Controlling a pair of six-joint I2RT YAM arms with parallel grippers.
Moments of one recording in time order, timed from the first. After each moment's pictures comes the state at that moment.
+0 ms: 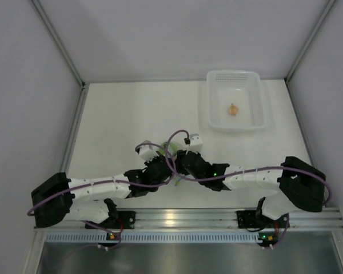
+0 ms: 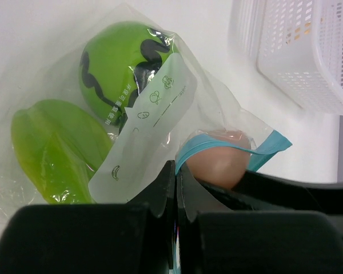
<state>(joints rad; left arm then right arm) -1.13 1.21 0.53 0.02 -0.75 -1.32 1.15 1.47 0.72 0.14 0.56 0.66</state>
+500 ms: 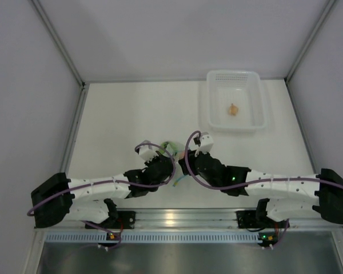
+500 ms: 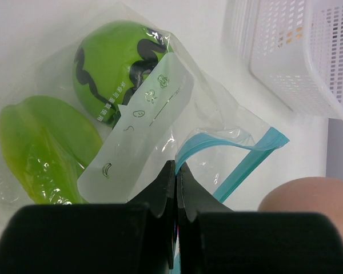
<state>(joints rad) -1.12 1.21 0.52 0.04 -0.75 -1.34 1.21 1.18 0.68 0.02 0.58 0.61</state>
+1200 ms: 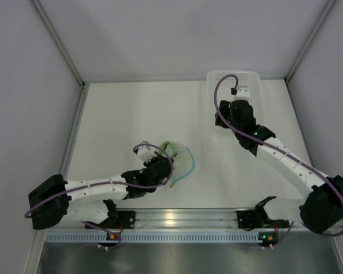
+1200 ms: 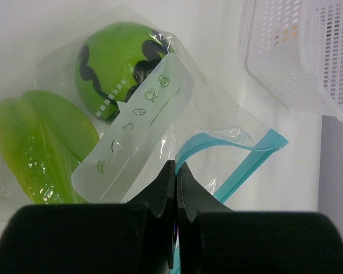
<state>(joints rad) -1.12 1.17 0.50 0.05 -0.74 -1.34 0.54 1.20 0.96 -0.19 0.35 0.36</state>
